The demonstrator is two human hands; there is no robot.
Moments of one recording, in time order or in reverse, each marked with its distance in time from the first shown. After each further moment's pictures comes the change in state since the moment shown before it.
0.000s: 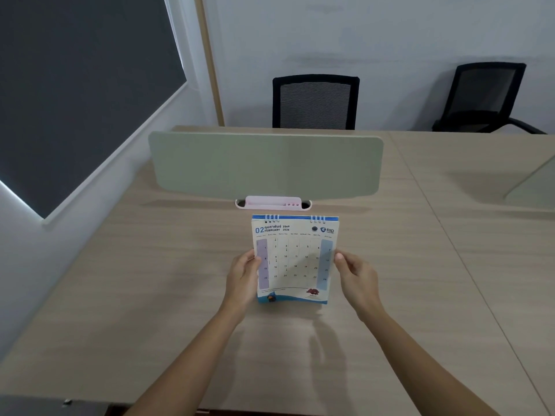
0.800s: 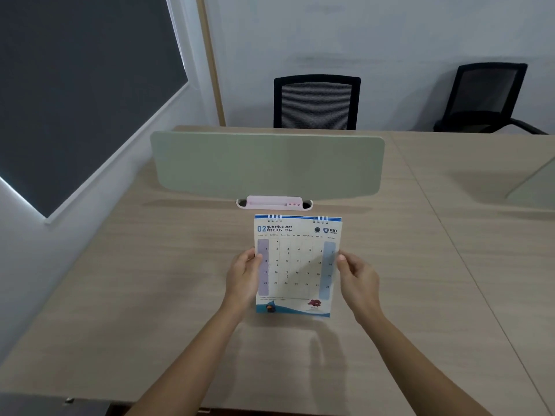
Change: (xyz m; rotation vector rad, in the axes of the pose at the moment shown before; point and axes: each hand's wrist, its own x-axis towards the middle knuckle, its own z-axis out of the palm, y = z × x) left_hand -0.017 0.023 0.000 0.109 0.045 0.002; right_hand -0.014 -0.015 0.002 -0.052 0.062 0.026
